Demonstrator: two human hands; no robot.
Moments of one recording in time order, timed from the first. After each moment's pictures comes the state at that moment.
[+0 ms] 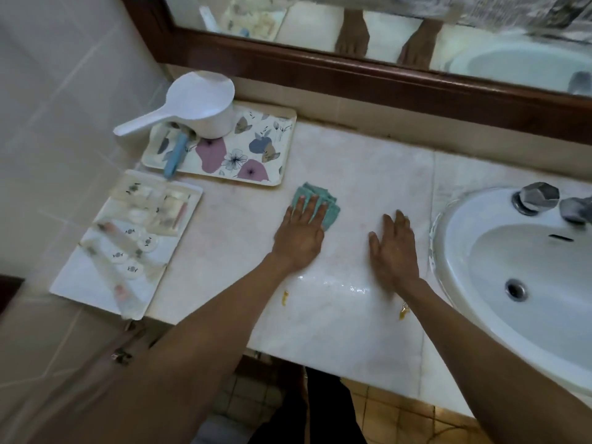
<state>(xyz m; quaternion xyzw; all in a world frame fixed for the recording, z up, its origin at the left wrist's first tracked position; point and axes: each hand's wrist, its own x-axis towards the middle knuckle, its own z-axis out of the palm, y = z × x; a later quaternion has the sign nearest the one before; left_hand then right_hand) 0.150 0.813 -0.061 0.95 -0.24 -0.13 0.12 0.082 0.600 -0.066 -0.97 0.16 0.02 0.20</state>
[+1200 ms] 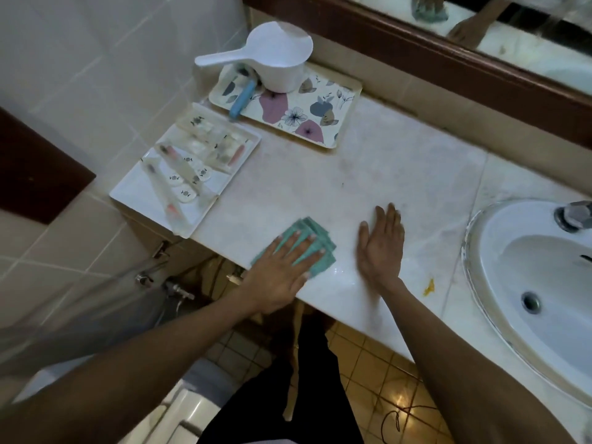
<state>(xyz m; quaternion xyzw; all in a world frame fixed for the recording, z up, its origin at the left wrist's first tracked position) -0.020 0.949 -0.079 0.95 -0.31 -0.04 0.11 0.039 0.703 -0.083 -0.97 0.11 -0.02 0.20</state>
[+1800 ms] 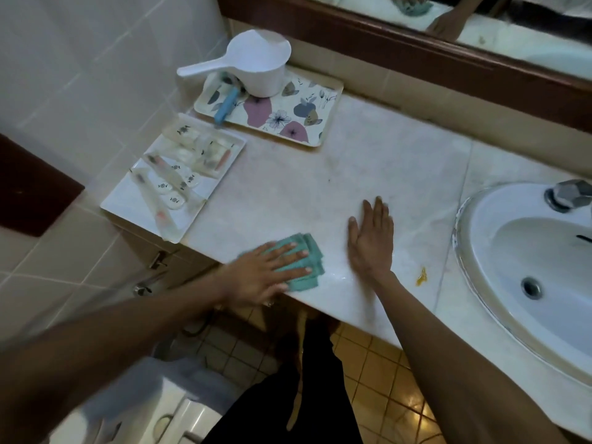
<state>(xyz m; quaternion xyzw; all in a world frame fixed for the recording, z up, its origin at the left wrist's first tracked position) -0.005 0.982 -0.069 0.88 -0.47 -0.09 0.04 0.035 0.700 -0.080 -0.97 0.10 -0.02 0.21</state>
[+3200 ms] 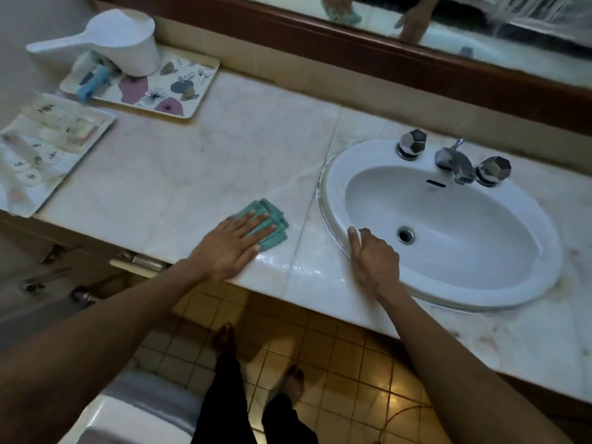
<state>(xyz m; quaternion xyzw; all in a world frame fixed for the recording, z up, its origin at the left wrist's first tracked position) -0.055 0.759 -0.078 0.92 -0.37 -0.05 0.06 -0.119 0.429 -0.053 -0.98 0.16 0.04 0.12</state>
